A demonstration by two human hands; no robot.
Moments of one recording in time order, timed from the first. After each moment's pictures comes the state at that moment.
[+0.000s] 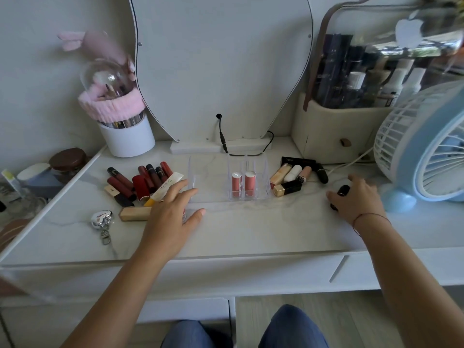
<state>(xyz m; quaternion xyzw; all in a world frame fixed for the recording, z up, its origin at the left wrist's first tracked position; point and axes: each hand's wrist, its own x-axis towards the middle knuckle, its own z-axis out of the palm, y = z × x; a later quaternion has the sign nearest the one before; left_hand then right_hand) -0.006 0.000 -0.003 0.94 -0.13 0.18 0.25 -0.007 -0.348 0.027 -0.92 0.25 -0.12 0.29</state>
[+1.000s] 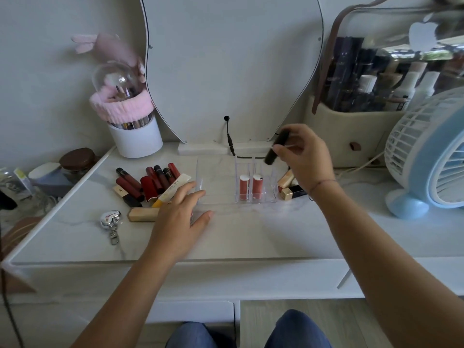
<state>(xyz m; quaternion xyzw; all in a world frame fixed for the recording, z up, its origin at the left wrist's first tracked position) -0.007 0.000 -0.002 0.94 -0.12 0.17 0.26 0.038 -0.257 0.081 -0.82 -0.06 -0.24 0.52</state>
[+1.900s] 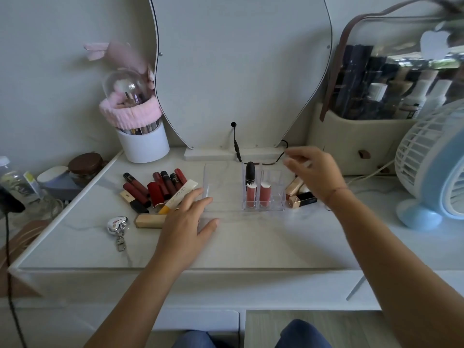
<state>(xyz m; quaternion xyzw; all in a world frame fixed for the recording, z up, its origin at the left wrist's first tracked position) -0.007 0.001 -0.004 0.94 -0.13 0.17 0.27 0.055 -0.277 0.062 -0.89 -0.07 -0.21 0.40</state>
